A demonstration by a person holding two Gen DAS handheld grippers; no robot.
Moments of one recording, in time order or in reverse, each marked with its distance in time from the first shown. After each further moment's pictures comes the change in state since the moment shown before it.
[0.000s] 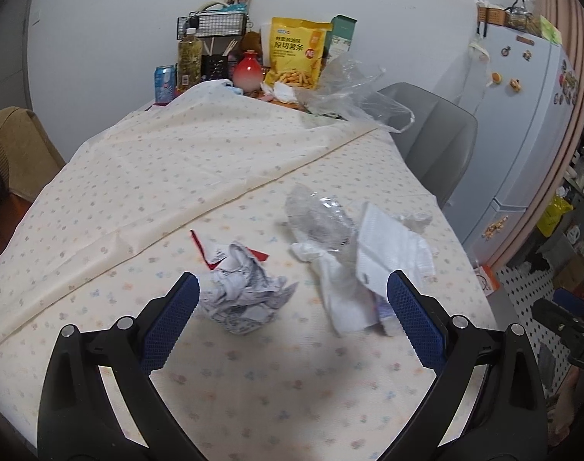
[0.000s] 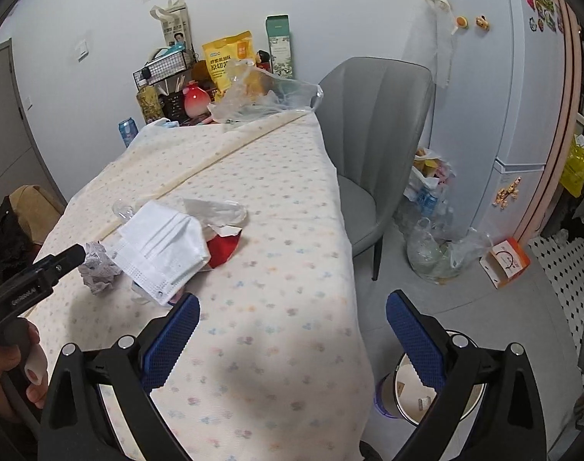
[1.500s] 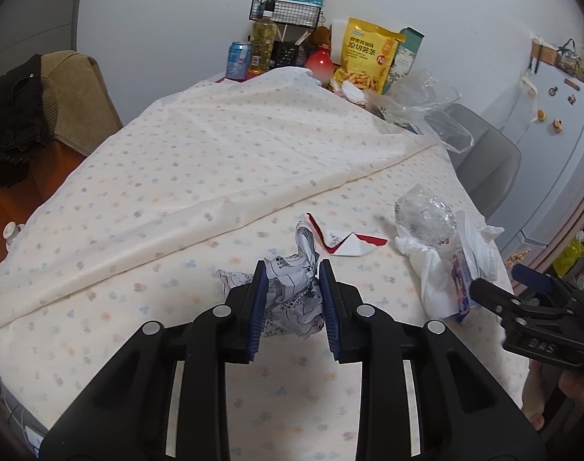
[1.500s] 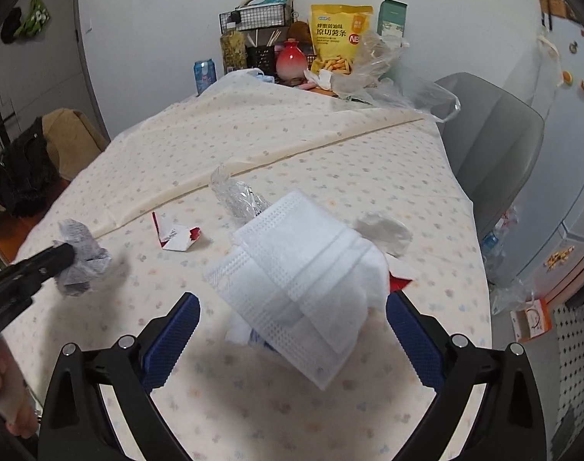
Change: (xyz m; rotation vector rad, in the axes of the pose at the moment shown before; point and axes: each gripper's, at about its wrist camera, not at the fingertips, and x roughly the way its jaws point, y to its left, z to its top) left arm -0.021 0.096 -0.016 -0.171 0.019 0.085; right arm 0.083 0.153 0.023 -0.283 0.089 0.111
